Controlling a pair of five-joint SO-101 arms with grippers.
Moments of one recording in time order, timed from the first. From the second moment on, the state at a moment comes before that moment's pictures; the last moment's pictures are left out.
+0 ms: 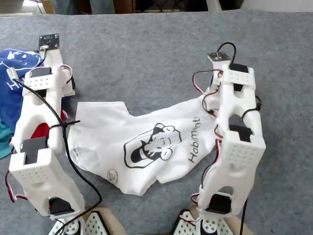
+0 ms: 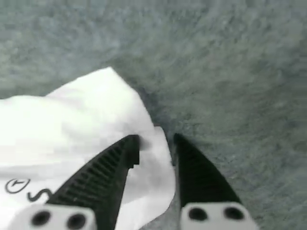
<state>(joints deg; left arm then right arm) -16.6 17.3 2.8 52.2 -0.5 11.0 35.5 -11.0 74.2 20.2</state>
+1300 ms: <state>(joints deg) -13.5 22.5 1.8 54.6 -1.5 23.0 8.6 1.4 81.7 25.1</state>
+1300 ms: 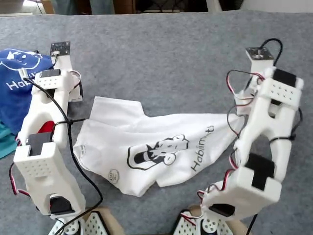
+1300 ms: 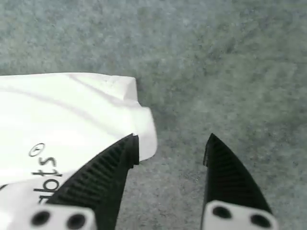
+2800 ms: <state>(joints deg) -13.5 24.4 -0.2 55.9 -2.6 23.1 -14.6 21.3 82.2 26.8</state>
